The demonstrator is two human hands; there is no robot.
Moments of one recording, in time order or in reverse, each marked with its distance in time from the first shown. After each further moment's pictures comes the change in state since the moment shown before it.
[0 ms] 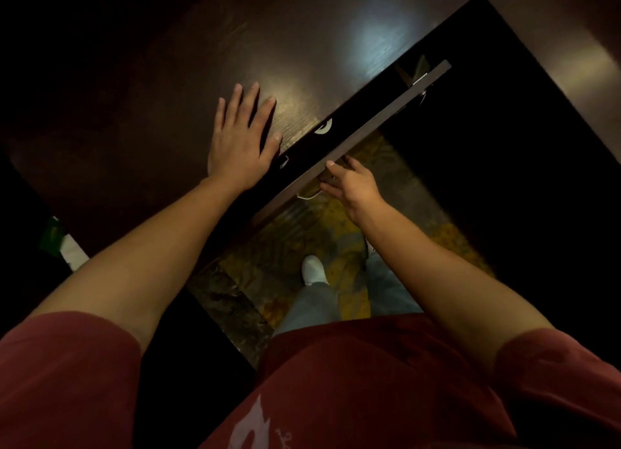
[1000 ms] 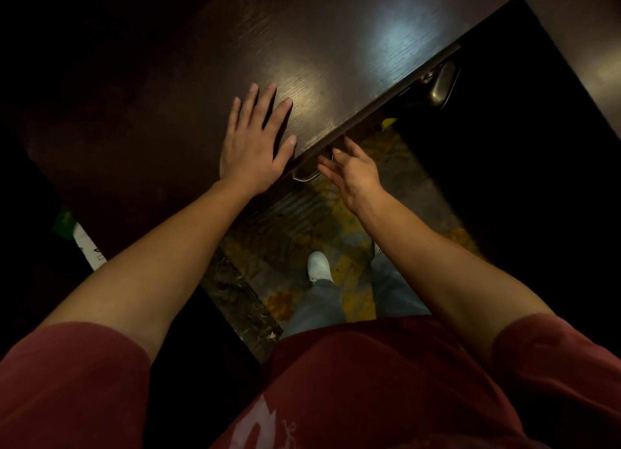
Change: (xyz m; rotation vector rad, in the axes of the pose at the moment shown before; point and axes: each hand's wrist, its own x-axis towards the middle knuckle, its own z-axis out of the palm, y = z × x) left_hand 0.001 0.002 -0.002 0.000 0.007 -0.020; right_hand 0.015 -0.022 0.037 0.129 -0.007 0.032
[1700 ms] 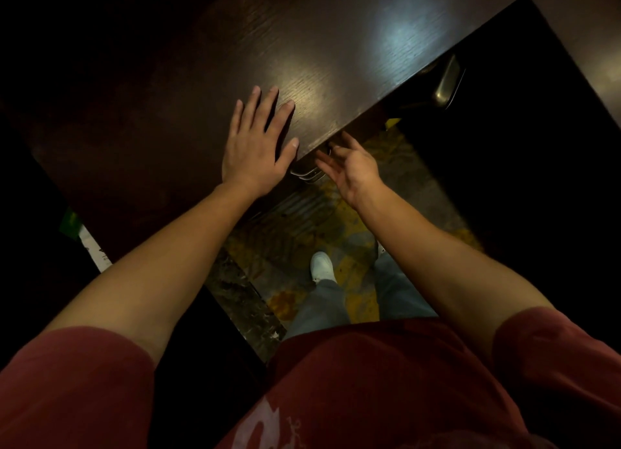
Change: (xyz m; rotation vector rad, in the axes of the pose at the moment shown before) left_hand 0.001 -0.001 0.002 0.000 0.001 0.000; right_hand 0.005 -0.008 0.012 0.072 -0.030 0.054
